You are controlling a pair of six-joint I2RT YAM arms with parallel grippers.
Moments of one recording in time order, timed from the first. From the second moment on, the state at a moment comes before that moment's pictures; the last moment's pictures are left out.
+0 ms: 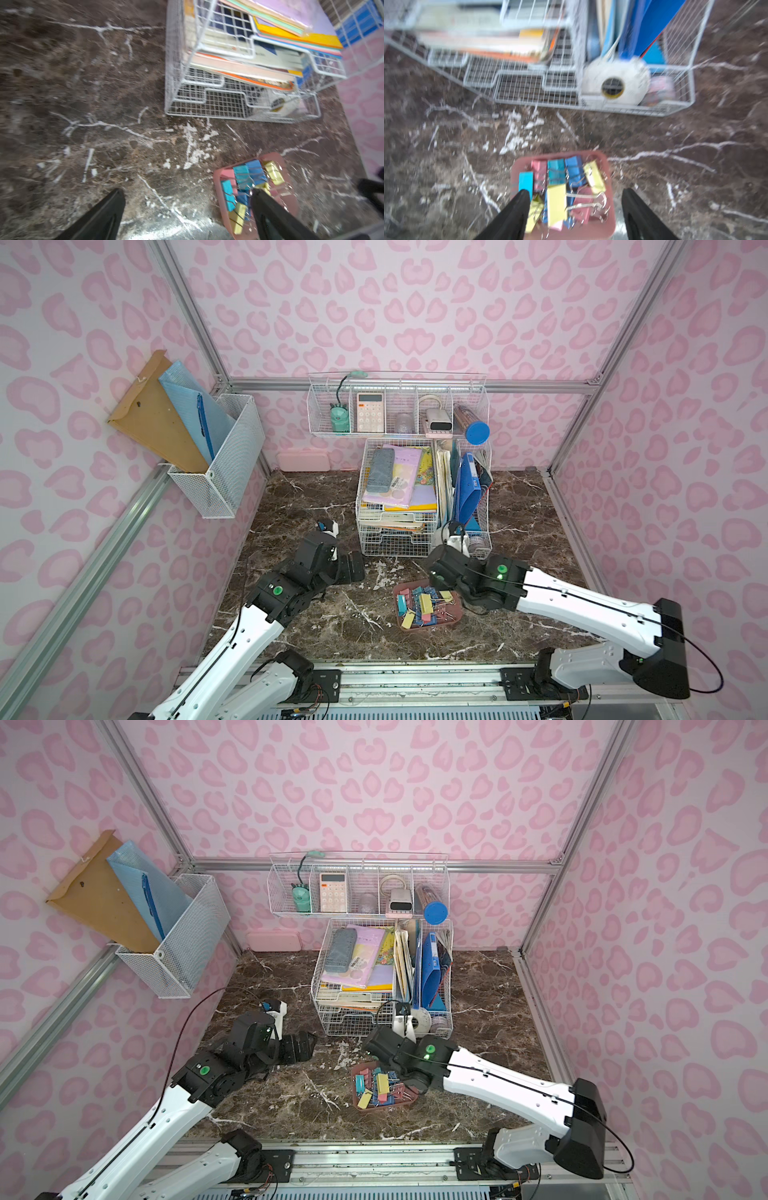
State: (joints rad) left arm -0.50 0.85 0.88 -0.78 -0.18 -0.49; right arm 1.09 1.28 1.16 -0.85 0.60 0.86
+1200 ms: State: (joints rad) left arm 0.02 1.47 0.45 0.52 -0.31 -0.09; right arm 0.11 1.52 0.25 1.07 0.52 -0.01
